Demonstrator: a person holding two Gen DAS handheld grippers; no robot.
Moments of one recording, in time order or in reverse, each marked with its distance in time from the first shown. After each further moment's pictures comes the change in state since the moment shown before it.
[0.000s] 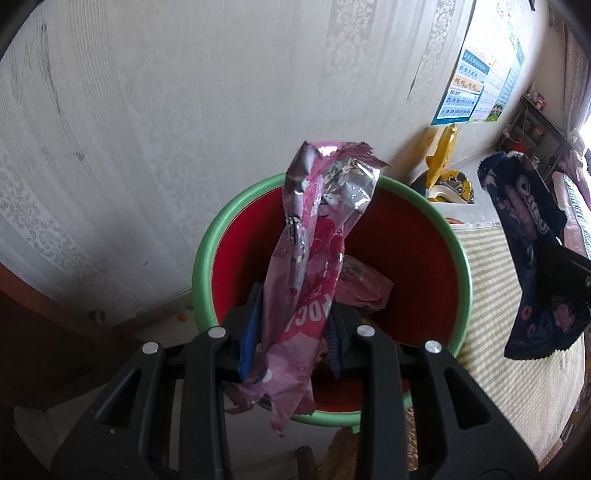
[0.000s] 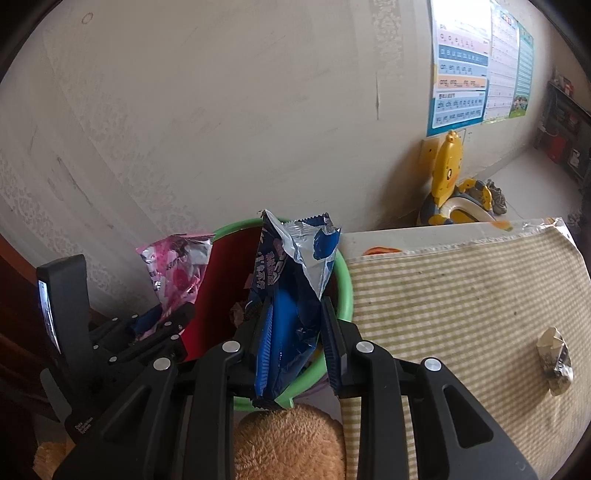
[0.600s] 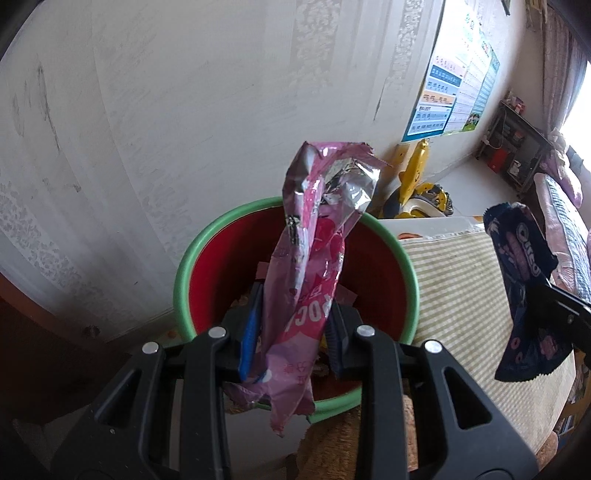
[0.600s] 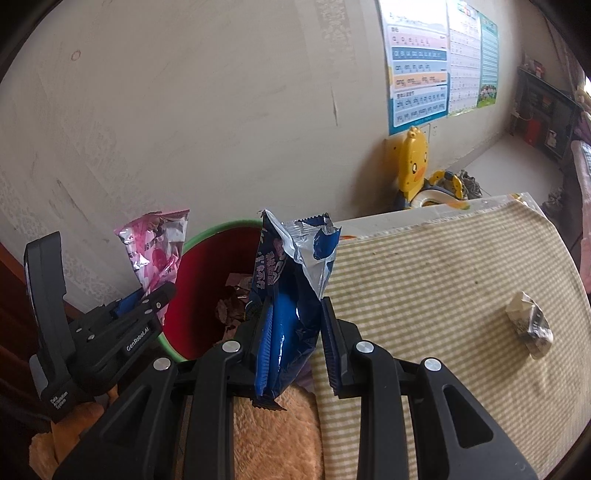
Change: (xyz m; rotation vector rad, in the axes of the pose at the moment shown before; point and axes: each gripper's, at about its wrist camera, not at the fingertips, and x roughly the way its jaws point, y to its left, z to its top) left arm -0.041 -0.025 0.000 0.035 -0.080 -0.056; right arm -0.048 -0.030 -0.028 0.081 -0.052 -0.044
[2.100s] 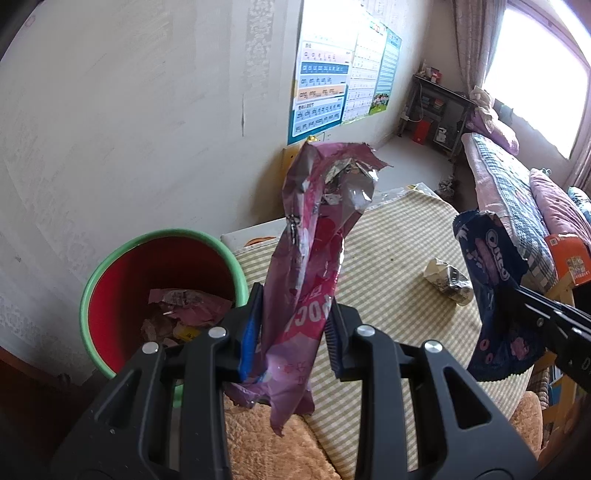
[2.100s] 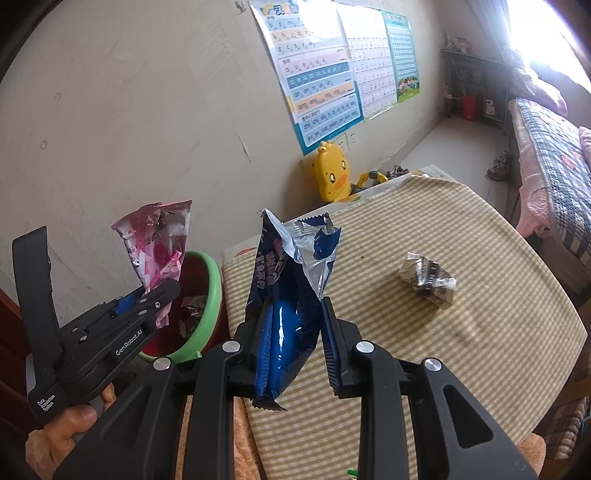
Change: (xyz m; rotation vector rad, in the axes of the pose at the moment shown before) left arm -0.057 -0.143 -0.014 0.239 -0.058 -0.205; right arm -0.106 -0.109 -0.056 0.216 -0.135 -0.088
